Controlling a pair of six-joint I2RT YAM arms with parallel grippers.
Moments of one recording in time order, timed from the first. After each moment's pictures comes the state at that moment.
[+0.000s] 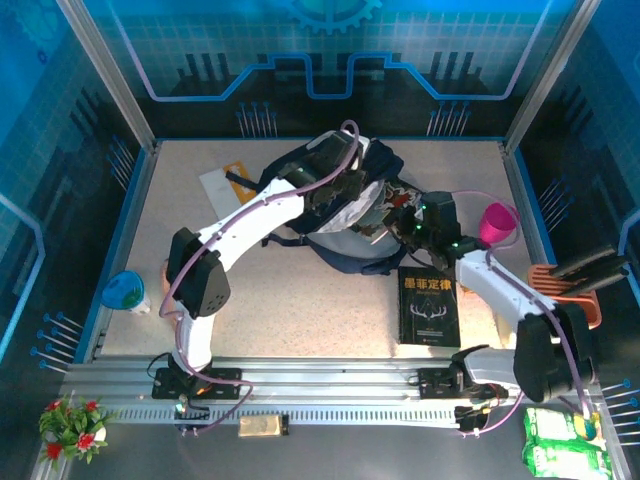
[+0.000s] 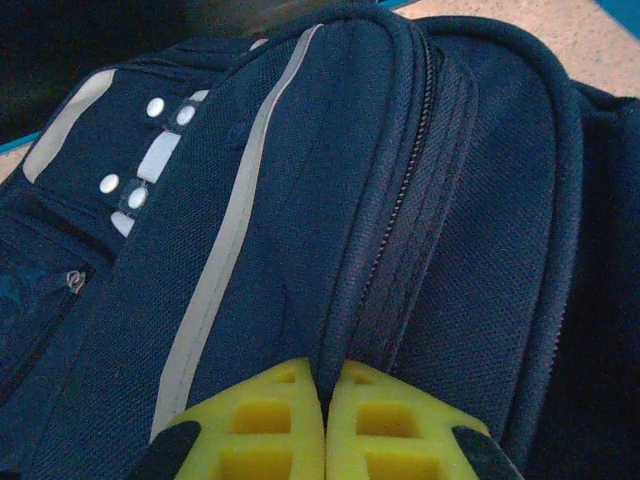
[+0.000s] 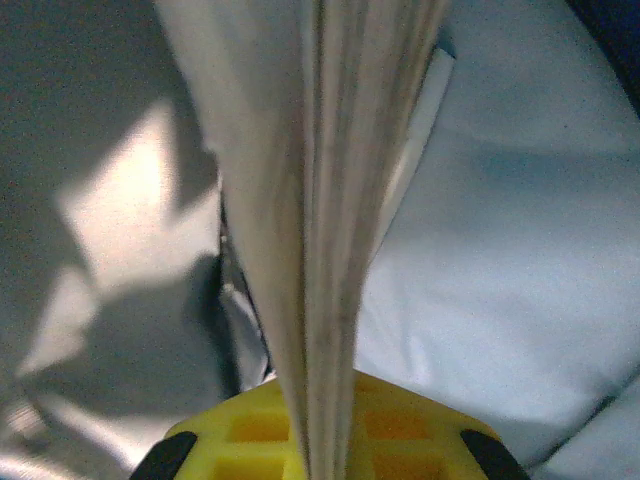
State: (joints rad) left arm -0.67 1.97 1.90 -0.62 -0.17 -0.22; right arm 0.30 1.31 0.77 -0.06 -0.26 1.12
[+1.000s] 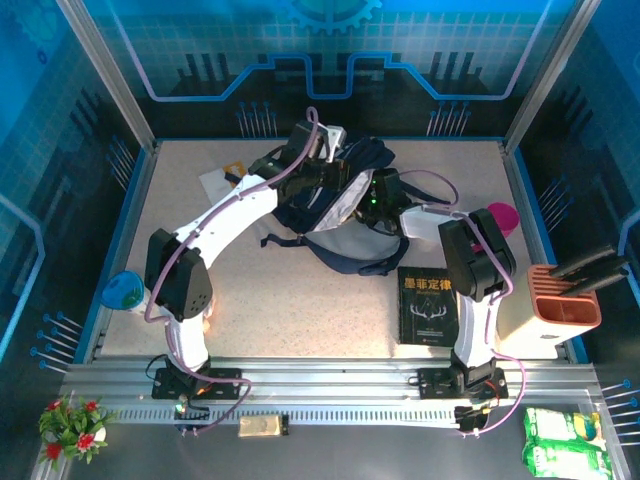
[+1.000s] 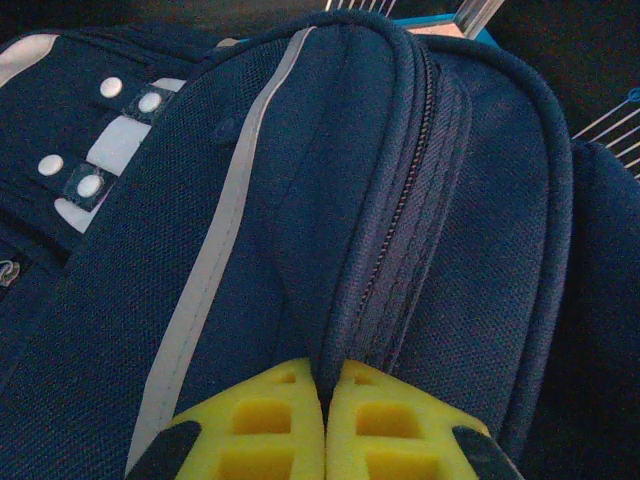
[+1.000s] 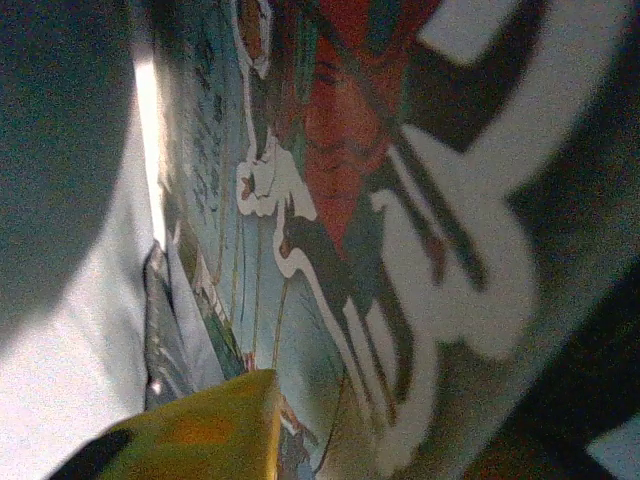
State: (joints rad) left arm -0.54 1.88 1.76 -0.50 0.13 -0.33; right arm 0.37 1.98 1.19 0.14 -0.29 1.18
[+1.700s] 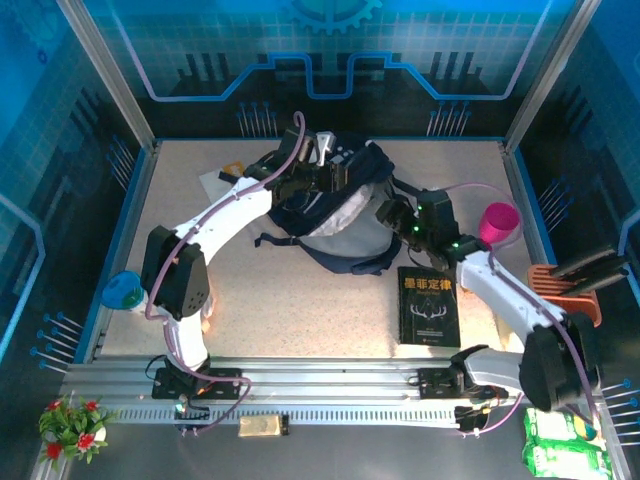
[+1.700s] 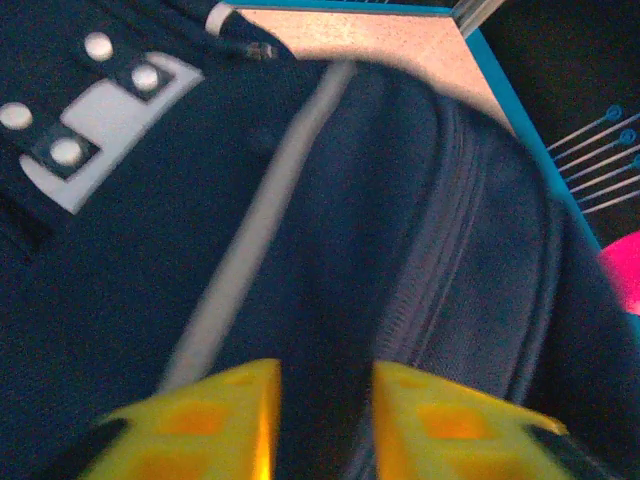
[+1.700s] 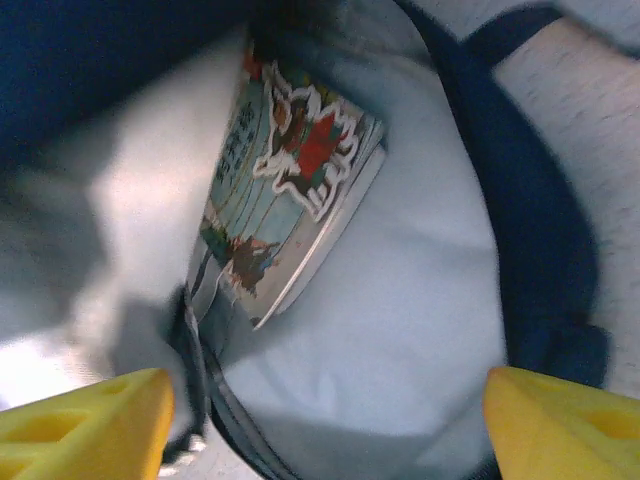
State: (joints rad) left arm -0.49 1.87 1.65 -0.41 0.24 -0.44; right arm 0.35 1.20 0.81 -0.23 -0.04 0.91
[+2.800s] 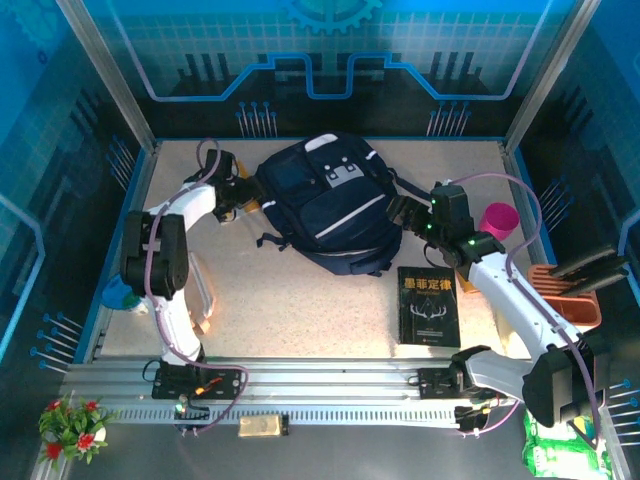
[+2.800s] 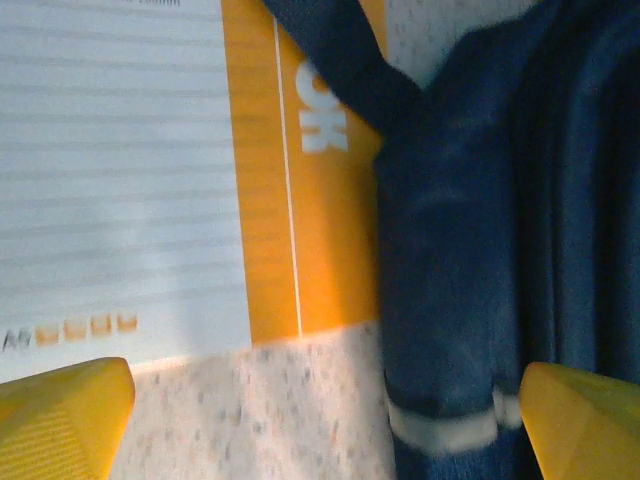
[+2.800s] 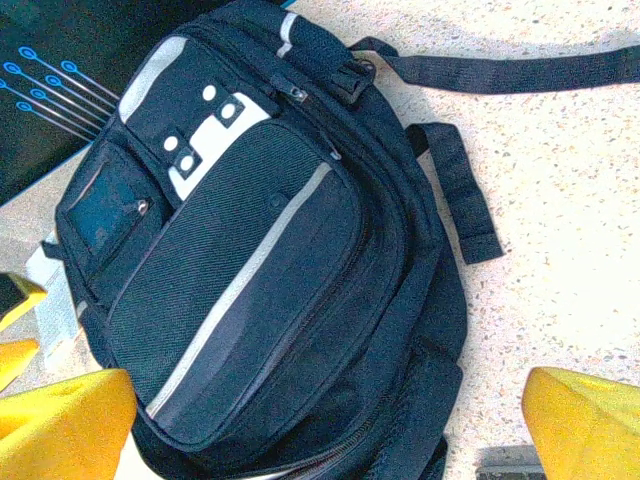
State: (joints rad) left arm -0.02 1.97 1.39 -0.42 0.11 -0.63; right arm 0.30 1.15 0.89 -0.40 0.04 0.71
